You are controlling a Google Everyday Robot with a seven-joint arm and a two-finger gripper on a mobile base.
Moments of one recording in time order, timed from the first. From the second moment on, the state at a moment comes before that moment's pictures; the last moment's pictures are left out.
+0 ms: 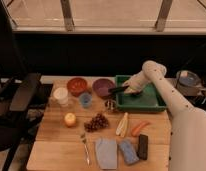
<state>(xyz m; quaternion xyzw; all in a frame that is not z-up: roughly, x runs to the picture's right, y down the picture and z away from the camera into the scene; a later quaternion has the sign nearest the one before) 0.173 0.025 0.944 -0.22 -0.26 -0.03 0.94</state>
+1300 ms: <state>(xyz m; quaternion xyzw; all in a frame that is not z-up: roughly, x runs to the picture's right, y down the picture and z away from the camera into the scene) 0.177 0.026 0.943 -0.22 -0.25 -0.03 0.94</state>
